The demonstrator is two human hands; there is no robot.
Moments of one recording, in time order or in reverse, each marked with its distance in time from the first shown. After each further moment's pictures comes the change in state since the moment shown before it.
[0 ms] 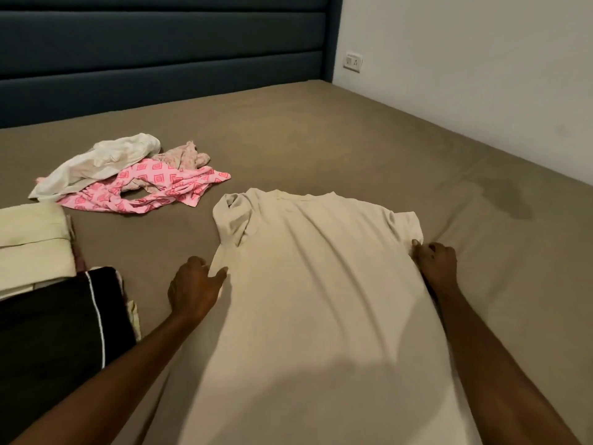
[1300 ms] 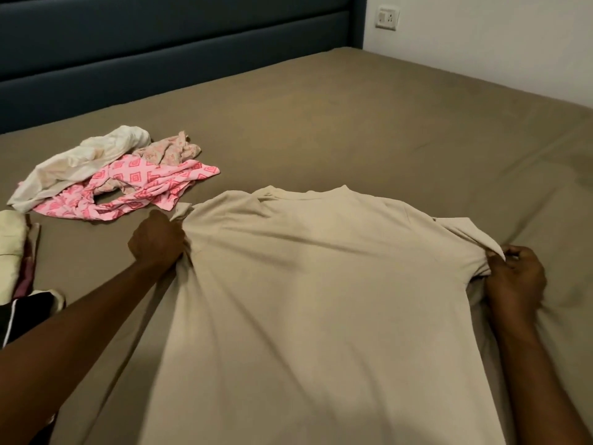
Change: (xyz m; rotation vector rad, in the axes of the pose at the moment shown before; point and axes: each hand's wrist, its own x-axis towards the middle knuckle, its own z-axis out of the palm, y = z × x) left_hand 0.174 0.034 0.054 0.370 0.206 -0.119; right_hand 0.076 0.048 0.033 0.444 0.212 0.061
